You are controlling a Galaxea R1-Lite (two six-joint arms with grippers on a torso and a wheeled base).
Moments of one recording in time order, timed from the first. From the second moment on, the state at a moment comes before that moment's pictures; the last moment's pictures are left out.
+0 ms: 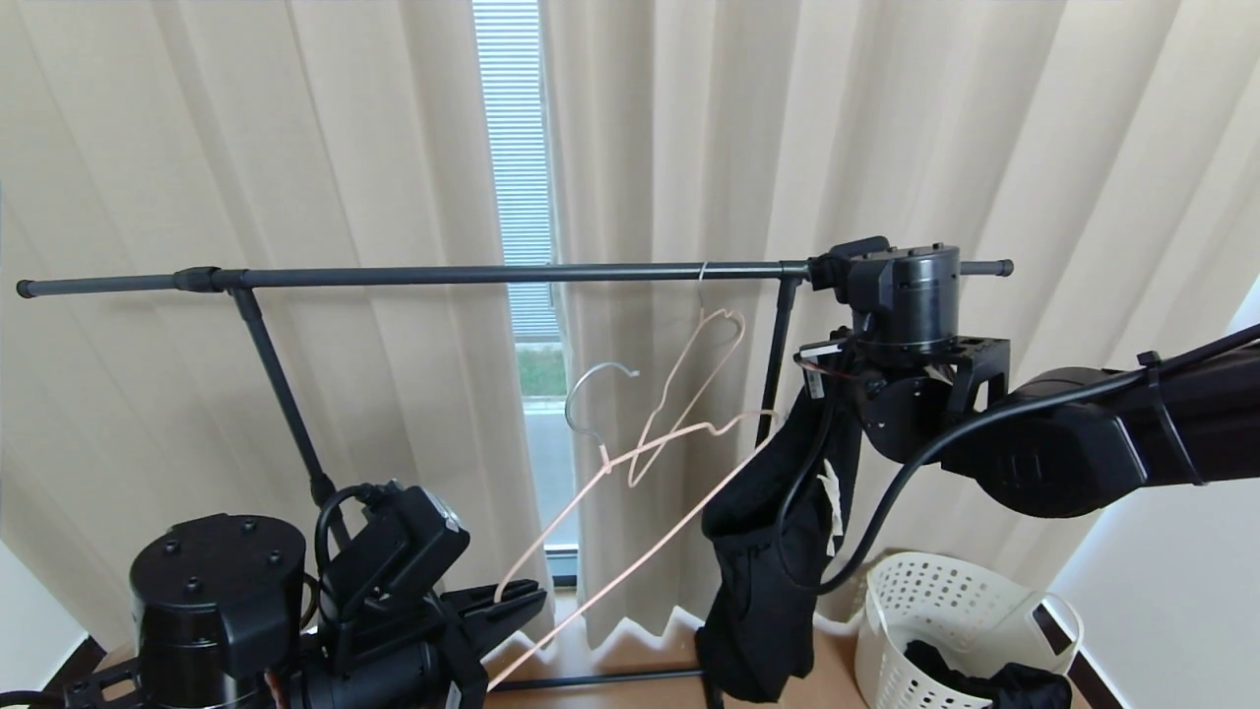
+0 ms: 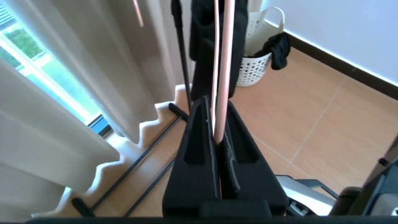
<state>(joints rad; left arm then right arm) -0.64 1.60 -0.23 -0.98 -0.17 0.10 0.56 1.93 -1.16 -0.42 -0.82 -0.02</state>
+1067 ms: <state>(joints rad) -0.64 1.65 -0.20 -1.09 -0.17 0.10 0.56 1.99 -1.16 -0.53 -0.84 -0.04</state>
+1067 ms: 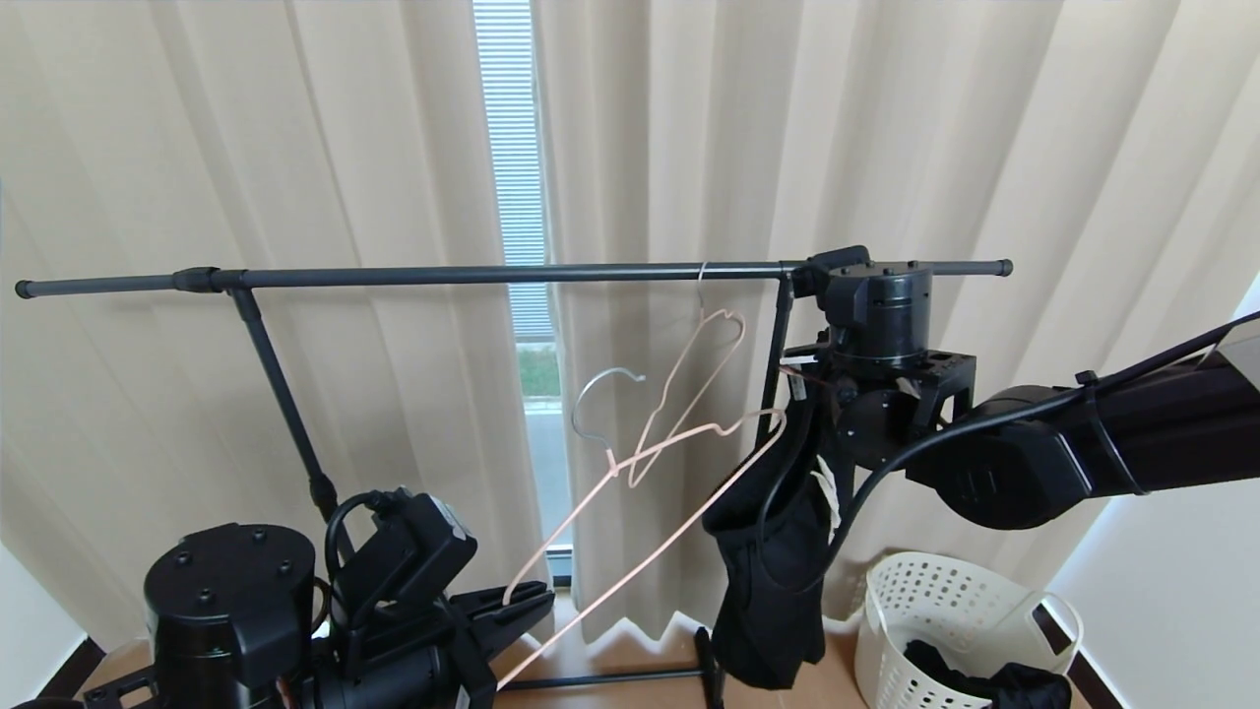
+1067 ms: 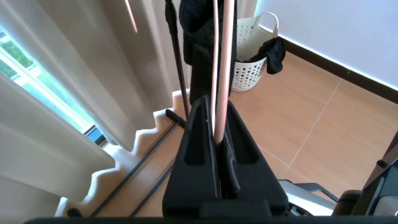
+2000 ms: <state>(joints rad) -0.65 1.67 -0.21 -1.10 -0.17 0.10 0.63 1.99 -1.12 -0.57 -0.87 -0.05</state>
